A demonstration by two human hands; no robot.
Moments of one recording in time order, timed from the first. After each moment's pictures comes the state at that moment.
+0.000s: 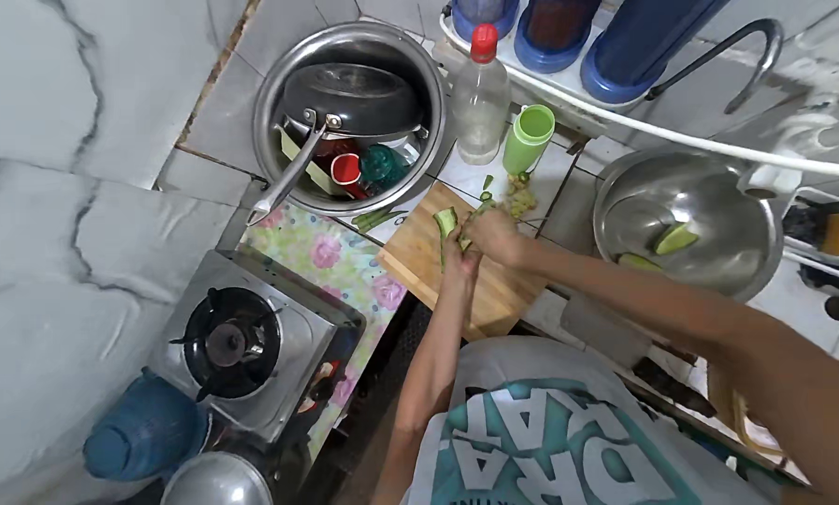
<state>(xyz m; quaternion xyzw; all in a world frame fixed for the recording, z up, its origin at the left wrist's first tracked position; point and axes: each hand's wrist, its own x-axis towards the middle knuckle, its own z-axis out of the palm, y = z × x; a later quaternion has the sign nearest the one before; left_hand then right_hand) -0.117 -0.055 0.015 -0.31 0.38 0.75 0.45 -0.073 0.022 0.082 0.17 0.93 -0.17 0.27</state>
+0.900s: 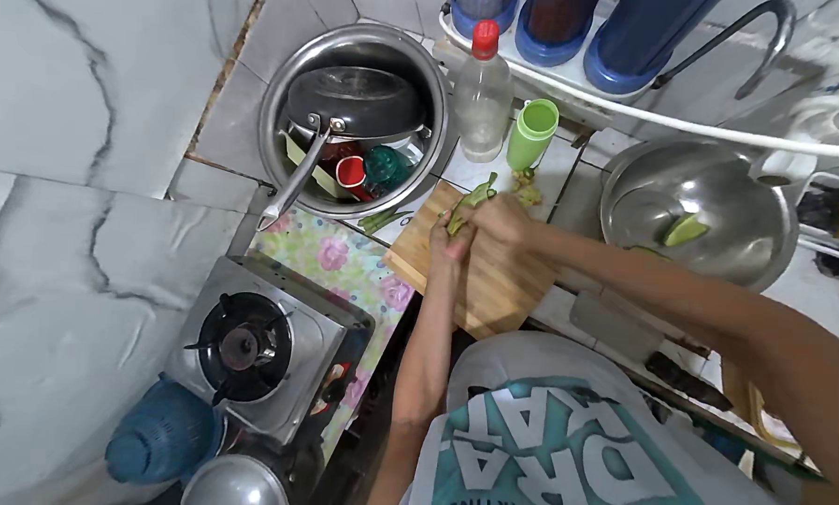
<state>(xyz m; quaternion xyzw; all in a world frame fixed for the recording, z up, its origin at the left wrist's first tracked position) -0.158 -0.063 0.028 -0.27 0.32 0.76 0.50 -0.070 0.043 0.067 0.12 0.97 -0.21 0.09</state>
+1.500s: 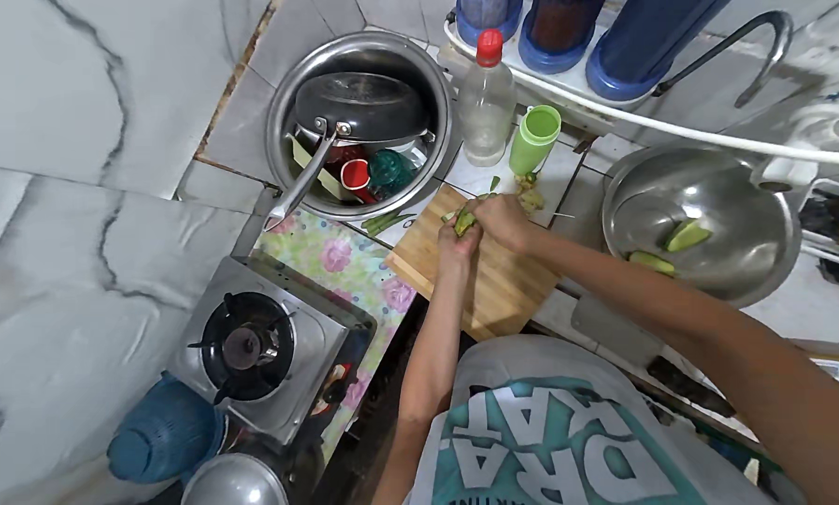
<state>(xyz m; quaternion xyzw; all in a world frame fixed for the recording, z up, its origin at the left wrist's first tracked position) -0.145 -0.050 0.044 -0.30 0.34 0.77 0.44 -0.086 0.040 0.064 0.23 0.94 -0.17 0.16</state>
